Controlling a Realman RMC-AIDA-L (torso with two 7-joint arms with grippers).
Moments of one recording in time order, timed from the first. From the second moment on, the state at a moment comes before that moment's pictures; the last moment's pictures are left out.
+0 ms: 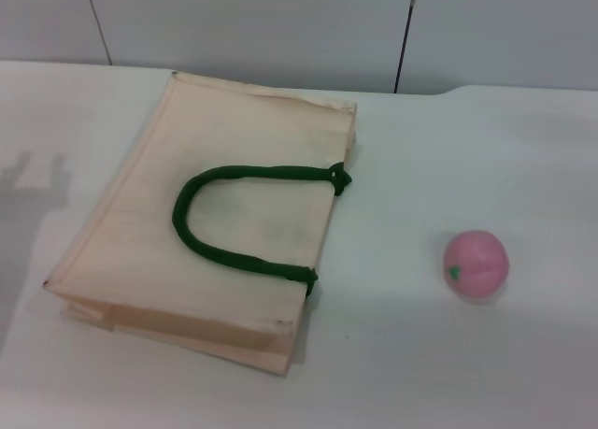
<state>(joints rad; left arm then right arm) -0.54 -2.02 2.86 -0.17 -1.60 1.31 -0.92 0.59 2.02 0.09 -0.03 1.66 1.27 -2.73</state>
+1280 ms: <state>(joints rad) -0.61 -2.02 2.86 -0.34 -1.17 1.43 -1.11 0.60 2.02 -0.08 -0.28 1.40 1.35 -2.33</state>
